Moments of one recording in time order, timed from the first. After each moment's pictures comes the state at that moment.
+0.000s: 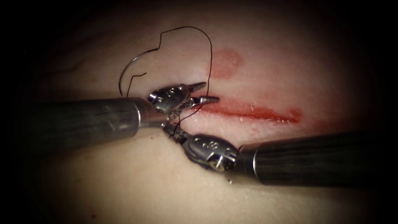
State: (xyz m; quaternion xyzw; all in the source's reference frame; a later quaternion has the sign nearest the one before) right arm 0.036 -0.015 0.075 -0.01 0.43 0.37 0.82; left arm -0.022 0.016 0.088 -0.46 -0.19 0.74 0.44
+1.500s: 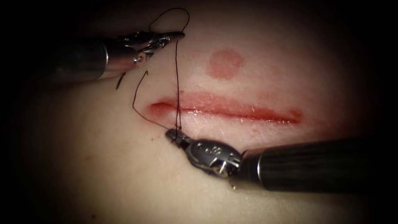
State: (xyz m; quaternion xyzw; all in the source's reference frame) right arm 0.035 -0.017 0.073 -0.01 0.44 0.37 0.82; left arm -0.012 0.029 0.087 -0.50 -0.19 0.65 0.54
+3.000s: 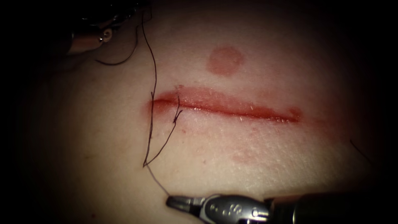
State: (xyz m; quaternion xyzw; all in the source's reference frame) right arm 0.032 -0.024 0.062 0.14 0.51 0.12 0.84; left arm -0.005 0.035 0.087 -0.55 -0.11 0.67 0.49
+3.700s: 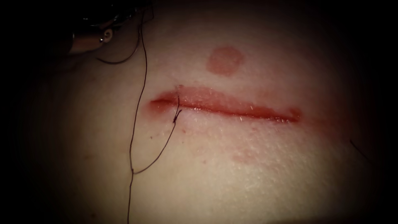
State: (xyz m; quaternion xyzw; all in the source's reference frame) right arm 0.032 -0.028 0.056 0.25 0.51 -0.07 0.82; left arm -0.004 0.034 0.087 -0.55 -0.11 0.67 0.48
